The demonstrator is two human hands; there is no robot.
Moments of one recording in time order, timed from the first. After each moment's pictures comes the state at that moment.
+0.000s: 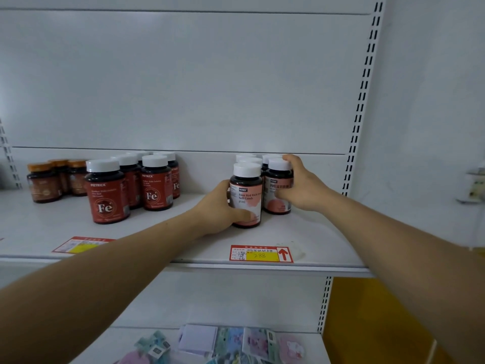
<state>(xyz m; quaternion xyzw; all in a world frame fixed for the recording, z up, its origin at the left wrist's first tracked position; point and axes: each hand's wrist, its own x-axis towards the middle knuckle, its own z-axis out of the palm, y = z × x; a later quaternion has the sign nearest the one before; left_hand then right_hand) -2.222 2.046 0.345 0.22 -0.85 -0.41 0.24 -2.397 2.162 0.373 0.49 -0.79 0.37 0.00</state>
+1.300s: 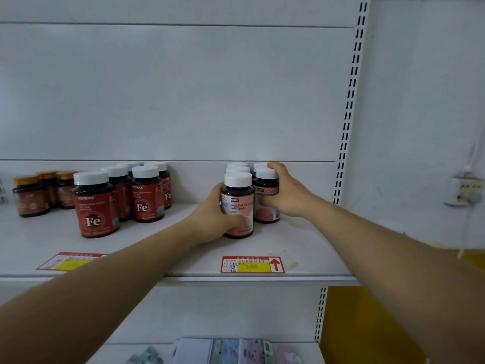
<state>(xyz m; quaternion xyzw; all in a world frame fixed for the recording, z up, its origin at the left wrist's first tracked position) -2.231 2.044 0.344 0.19 -0.83 -0.45 0.27 -2.394 2.154 0.376 0.50 -0.77 0.39 -0.03</state>
